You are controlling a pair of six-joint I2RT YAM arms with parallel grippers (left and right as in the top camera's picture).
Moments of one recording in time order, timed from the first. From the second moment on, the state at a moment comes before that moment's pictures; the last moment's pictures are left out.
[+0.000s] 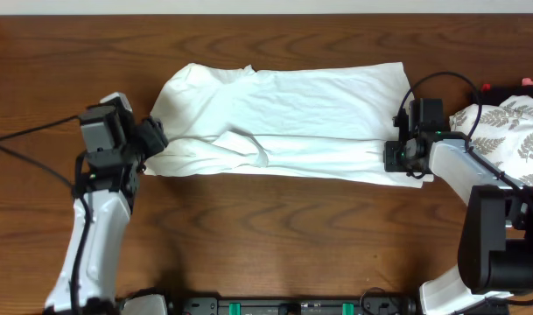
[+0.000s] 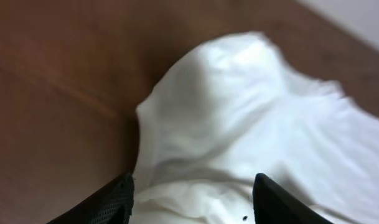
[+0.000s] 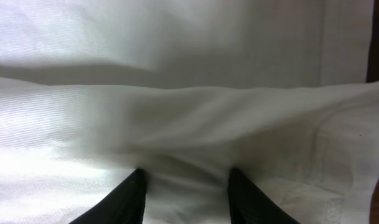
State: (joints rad) left arm 0.17 1.29 0.77 -0.21 0.15 -0.33; right arm -0.02 1.76 0.92 -0.47 0.00 0.02
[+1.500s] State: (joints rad) left arm -0.06 1.50 0.77 -0.21 0.15 -0.28; right arm 0.60 1.69 0.90 -0.15 -0.27 -0.10
